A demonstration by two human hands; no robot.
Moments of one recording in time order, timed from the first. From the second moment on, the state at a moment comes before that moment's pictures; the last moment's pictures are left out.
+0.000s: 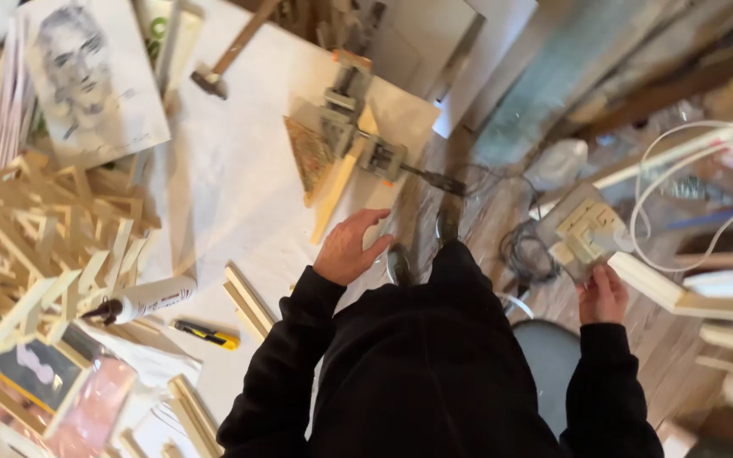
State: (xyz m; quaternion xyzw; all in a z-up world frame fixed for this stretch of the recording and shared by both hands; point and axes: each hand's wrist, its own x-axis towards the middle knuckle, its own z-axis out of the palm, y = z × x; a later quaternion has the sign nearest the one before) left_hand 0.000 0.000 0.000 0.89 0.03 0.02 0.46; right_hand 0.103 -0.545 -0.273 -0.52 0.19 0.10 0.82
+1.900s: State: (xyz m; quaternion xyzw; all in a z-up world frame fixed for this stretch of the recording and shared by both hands) left_hand 0.156 0.314 -0.205 0.91 0.38 0.15 -0.06; right_hand 0.517 0.235 -0.165 -0.52 -0.20 0.51 0.66
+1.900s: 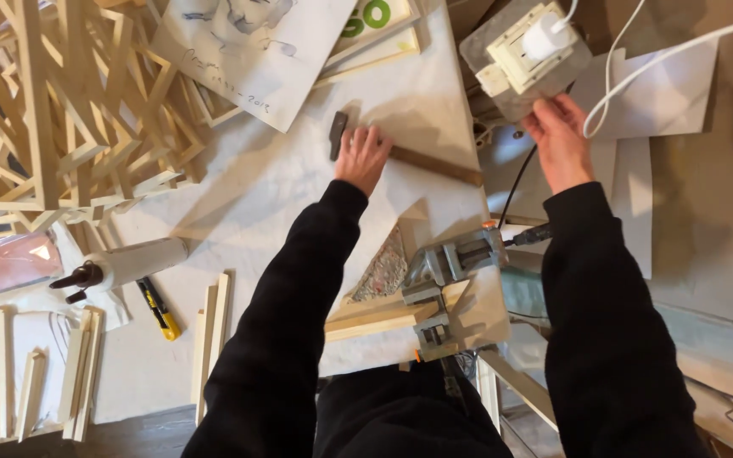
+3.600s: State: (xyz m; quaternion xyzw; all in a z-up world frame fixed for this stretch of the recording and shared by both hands) left_hand 0.012 0.033 -0.088 0.67 0.62 0.25 0.32; right_hand 0.400 0.007 -0.082 -0.71 -0.43 0.43 0.35
